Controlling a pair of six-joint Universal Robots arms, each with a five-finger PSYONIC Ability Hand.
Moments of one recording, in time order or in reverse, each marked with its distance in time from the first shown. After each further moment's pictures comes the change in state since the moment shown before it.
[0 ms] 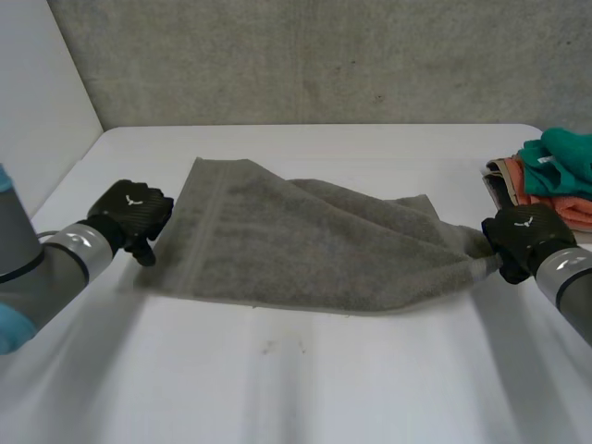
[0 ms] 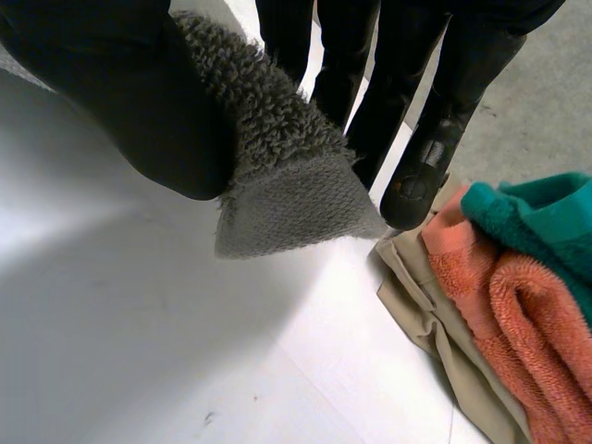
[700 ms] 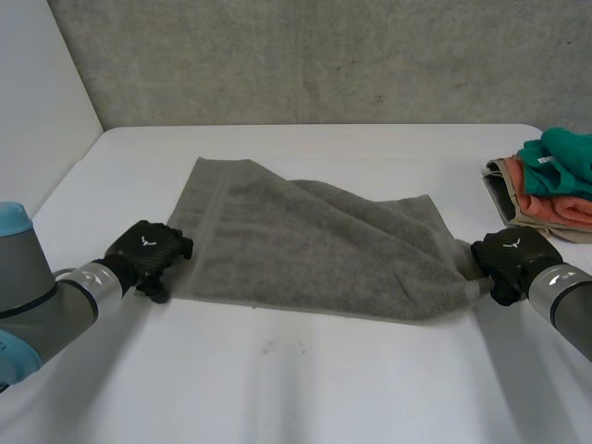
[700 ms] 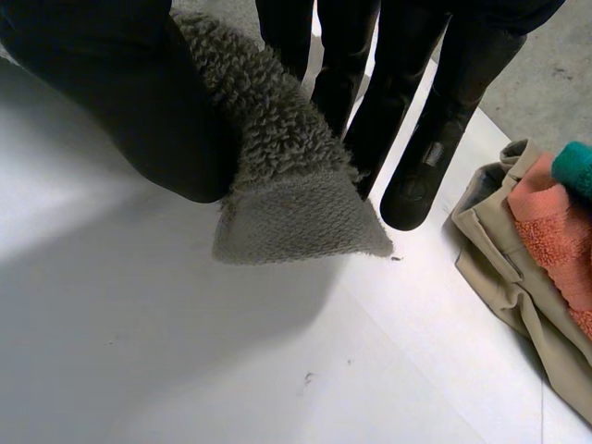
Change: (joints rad) left arm 0.042 -0.122 -0.091 0.075 0.110 0.016; right arm -0.002 0.049 0.011 0.056 -0.031 -0.004; left_hand -0.628 -0.662 -0.648 -0.669 0.013; right_hand 0.000 0.000 0.000 0.000 0.000
